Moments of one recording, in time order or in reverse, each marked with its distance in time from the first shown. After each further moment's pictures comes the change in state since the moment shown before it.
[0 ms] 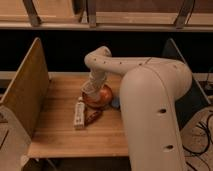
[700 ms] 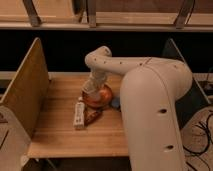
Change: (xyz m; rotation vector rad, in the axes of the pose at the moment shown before) arm 0.000 -0.001 0.000 0.002 -0.001 0.000
